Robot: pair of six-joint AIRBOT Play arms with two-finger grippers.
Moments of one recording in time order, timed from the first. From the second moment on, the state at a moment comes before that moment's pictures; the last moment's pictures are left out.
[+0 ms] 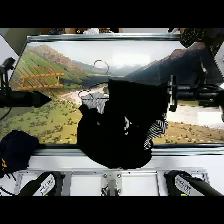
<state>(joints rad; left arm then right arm) 0.34 -1.05 1.14 0.91 -1.41 -1.06 -0.22 -1.15 1.08 -0.24 1.48 -0.09</state>
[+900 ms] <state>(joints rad) -0.11 -1.05 0.82 0.91 -1.09 -1.51 -0.26 -1.12 1.08 -0.27 1.47 -0.07</state>
